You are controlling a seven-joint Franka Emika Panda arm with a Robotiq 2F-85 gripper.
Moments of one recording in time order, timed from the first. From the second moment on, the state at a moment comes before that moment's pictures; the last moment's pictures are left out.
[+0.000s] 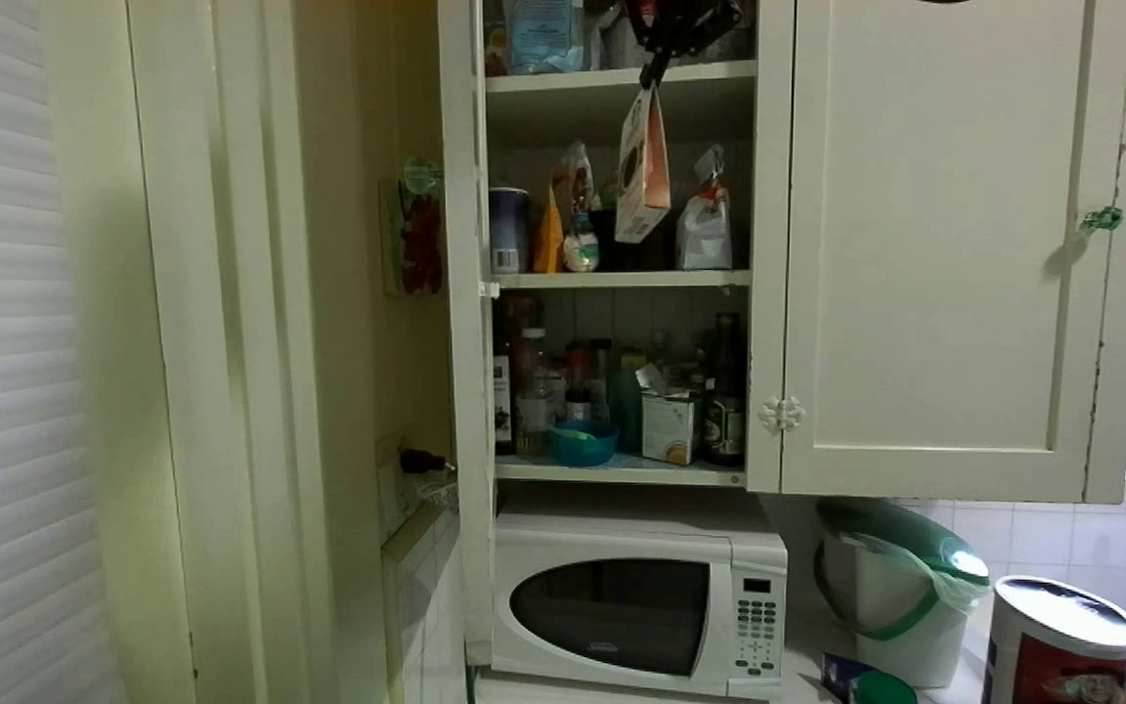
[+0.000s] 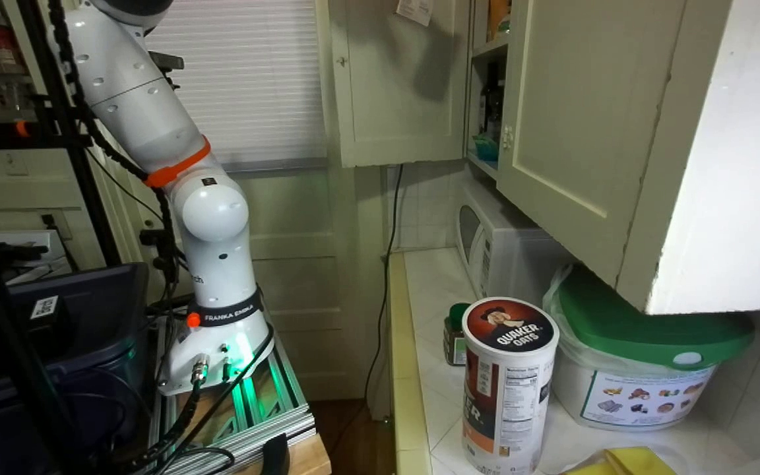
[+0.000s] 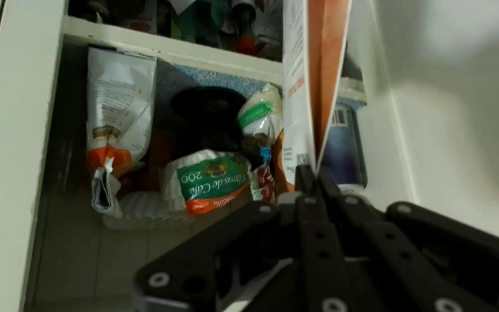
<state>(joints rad) 0.08 -0.41 0.10 -1.44 -0.15 1.93 0.29</state>
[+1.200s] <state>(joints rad) 0.07 -0.57 -0.03 -2.05 0.05 2.30 0.05</state>
